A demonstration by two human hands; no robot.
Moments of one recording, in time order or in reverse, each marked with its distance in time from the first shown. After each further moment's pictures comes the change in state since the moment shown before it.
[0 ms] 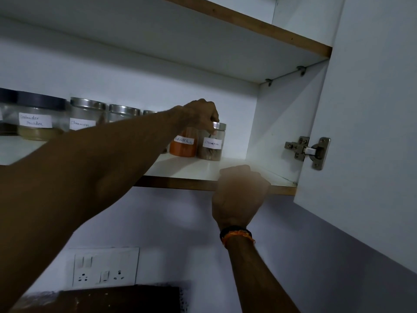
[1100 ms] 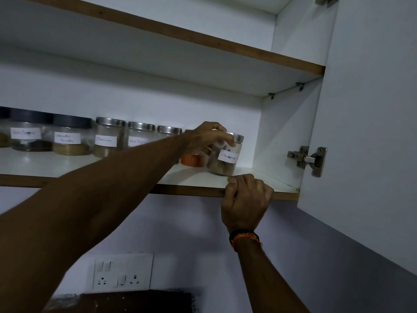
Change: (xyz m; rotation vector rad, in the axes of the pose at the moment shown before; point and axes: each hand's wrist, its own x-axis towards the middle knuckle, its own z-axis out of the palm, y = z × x) left_hand -0.055 0.028 0.009 -1.026 0.038 -0.262; right_hand 0.002 -0.004 -0.007 -0.004 -0.075 0.018
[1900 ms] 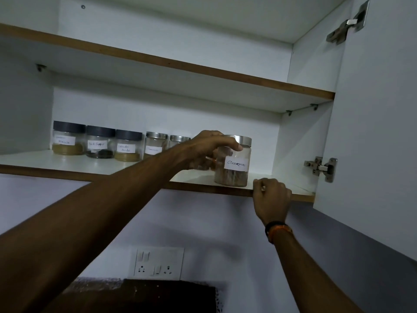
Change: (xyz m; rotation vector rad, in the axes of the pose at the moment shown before) left_hand -0.164 0.045 -0.049 -0.138 0.042 -0.031; right_hand 0.018 -0.026 -0.048 0.036 -0.298 0.129
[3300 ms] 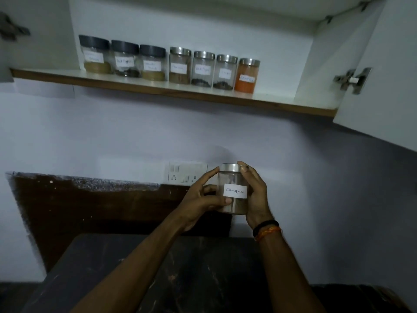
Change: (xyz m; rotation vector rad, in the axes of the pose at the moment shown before) left_hand -0.263 -0.226 0.097 -0.502 0.046 -0.189; right_hand -0.238 -0.048 -0.053 1.193 -0.564 0.790
